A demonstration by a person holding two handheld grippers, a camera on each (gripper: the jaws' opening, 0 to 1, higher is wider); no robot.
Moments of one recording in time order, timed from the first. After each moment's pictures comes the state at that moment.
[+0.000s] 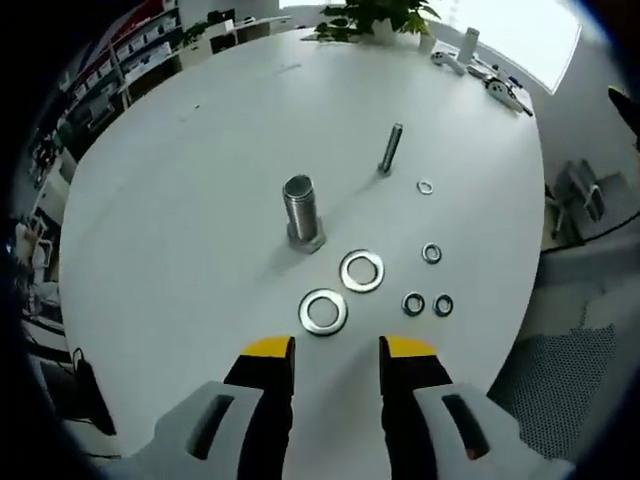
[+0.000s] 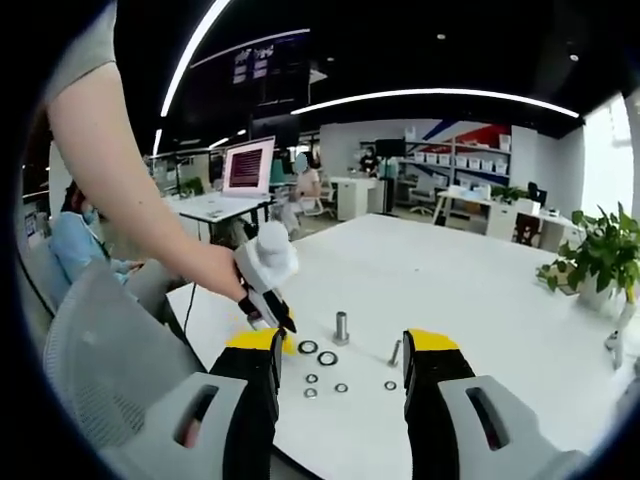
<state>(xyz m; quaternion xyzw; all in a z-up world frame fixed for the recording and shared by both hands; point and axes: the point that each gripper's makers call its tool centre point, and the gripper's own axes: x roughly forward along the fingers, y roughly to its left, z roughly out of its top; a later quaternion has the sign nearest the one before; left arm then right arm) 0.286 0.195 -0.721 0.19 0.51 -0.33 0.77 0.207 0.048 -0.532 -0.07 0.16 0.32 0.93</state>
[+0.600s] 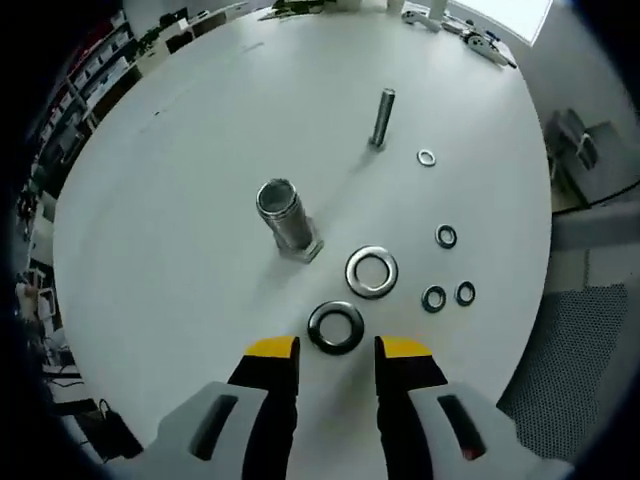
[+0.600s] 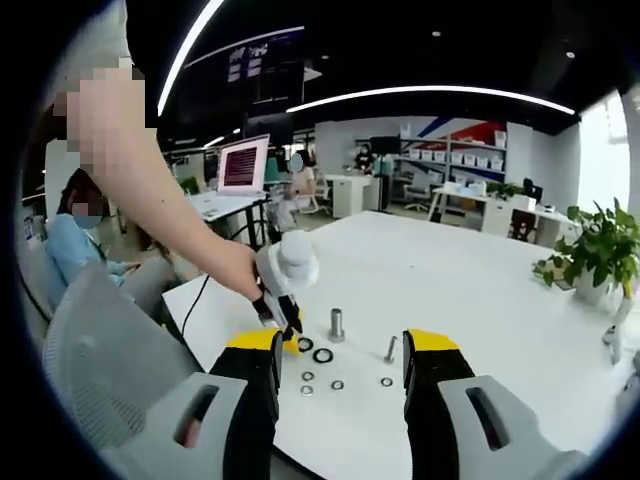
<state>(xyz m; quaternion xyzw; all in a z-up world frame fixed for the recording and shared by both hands) 0.303 0.188 -0.735 0.27 0.54 -0.37 0.71 0.209 0.042 -0.535 -0.06 0.16 0.30 0.94</state>
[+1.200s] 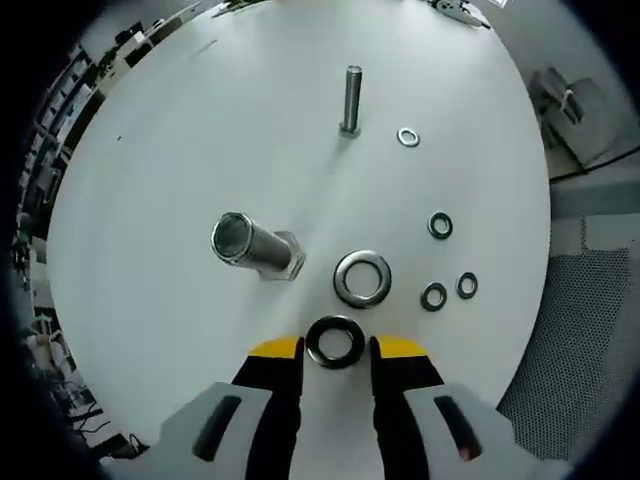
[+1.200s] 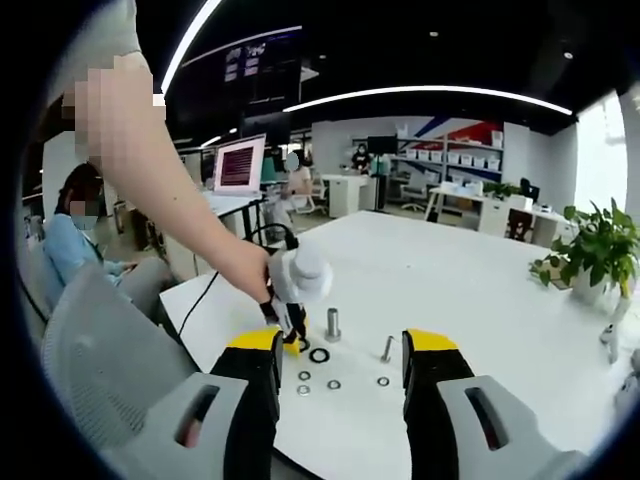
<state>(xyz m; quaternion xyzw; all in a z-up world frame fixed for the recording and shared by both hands) 0.303 0.184 -0.743 0.34 0.54 -0.40 0.66 0.210 0.040 -0.535 -0.06 0.16 0.30 0.94</state>
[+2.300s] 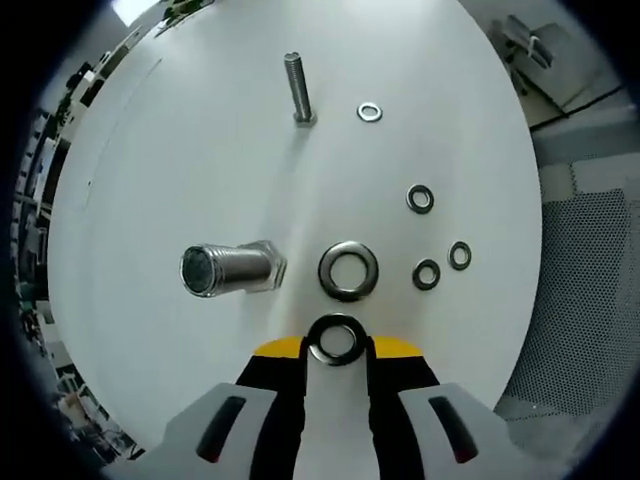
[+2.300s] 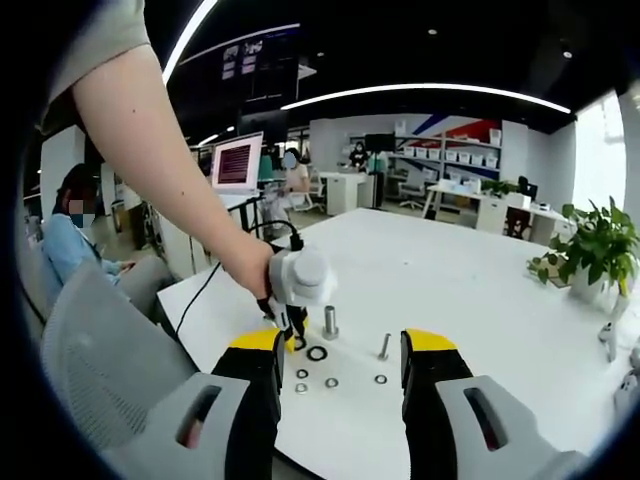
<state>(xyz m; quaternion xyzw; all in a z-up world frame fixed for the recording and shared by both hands) 0.301 0.186 -0.742 0.42 0.53 -0.45 0.59 0.211 0.037 -0.537 -0.06 0.17 0.29 0.94</state>
